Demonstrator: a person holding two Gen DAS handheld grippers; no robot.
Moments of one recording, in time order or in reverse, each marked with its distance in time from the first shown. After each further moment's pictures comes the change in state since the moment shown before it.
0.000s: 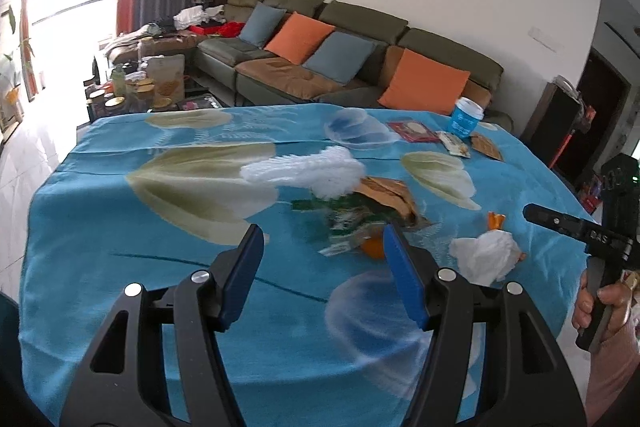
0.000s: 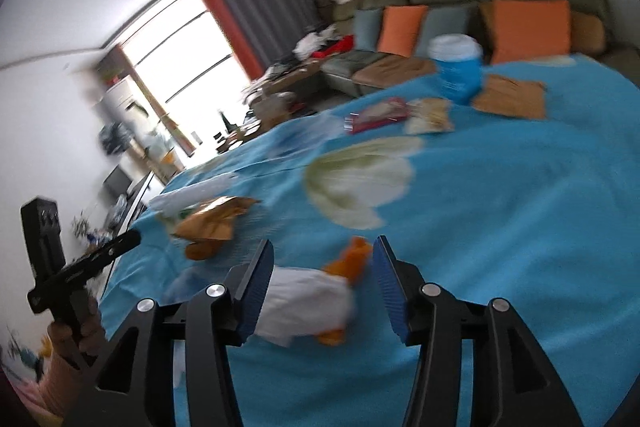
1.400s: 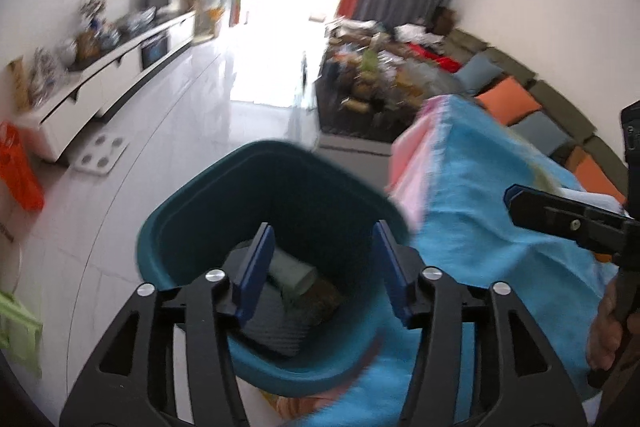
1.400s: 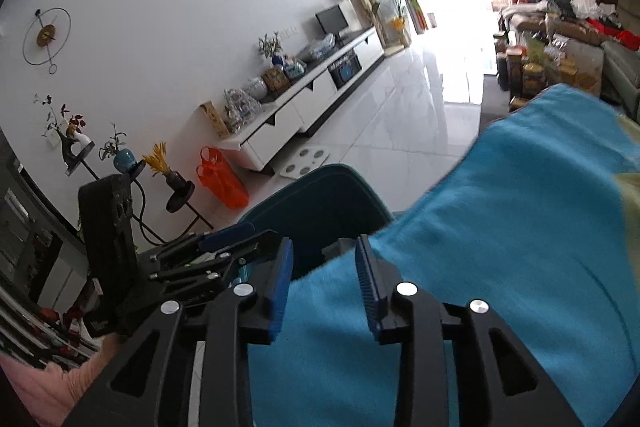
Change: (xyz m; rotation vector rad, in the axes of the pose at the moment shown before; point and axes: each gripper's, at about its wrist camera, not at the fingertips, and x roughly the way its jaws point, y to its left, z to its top) left arm -0.198 0.230 -0.148 -0.505 -0.130 0.572; right arm 0.167 0.397 -0.073 -0.612 0.433 0.655
